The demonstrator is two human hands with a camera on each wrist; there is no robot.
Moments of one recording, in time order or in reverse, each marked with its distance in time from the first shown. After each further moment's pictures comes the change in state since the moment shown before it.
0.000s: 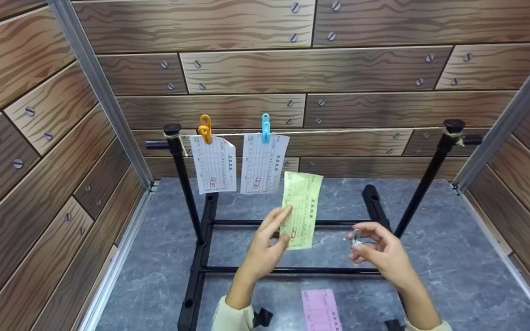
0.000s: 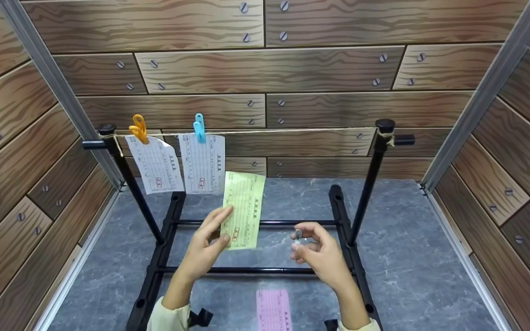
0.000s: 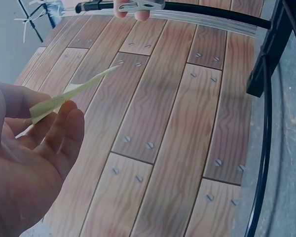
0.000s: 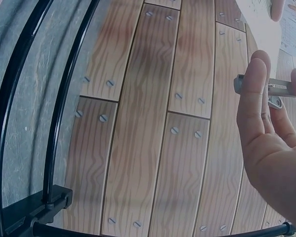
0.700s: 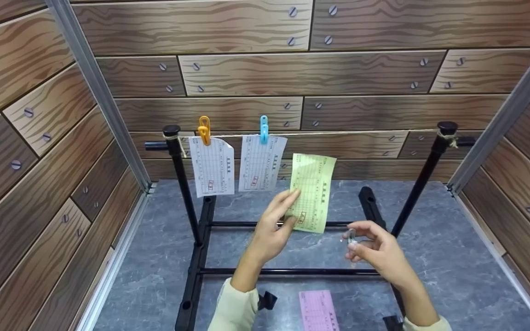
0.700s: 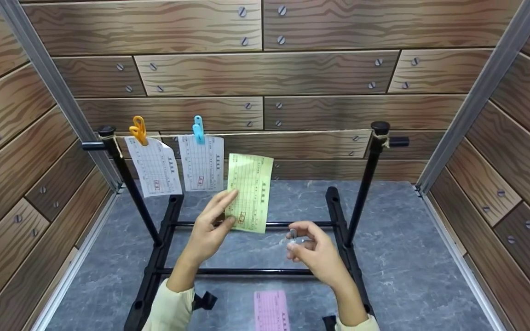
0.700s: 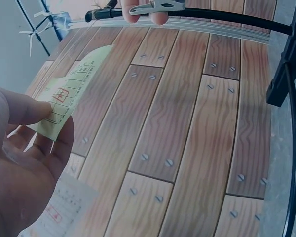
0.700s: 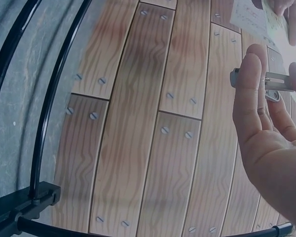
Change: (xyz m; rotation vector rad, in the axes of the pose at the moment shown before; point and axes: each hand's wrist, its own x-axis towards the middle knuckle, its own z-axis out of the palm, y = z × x) left_hand 0.040 0.015 0.003 0.039 0.027 0.247; right_hand 0.004 -0.014 0.001 -0.091 -0.055 0.004
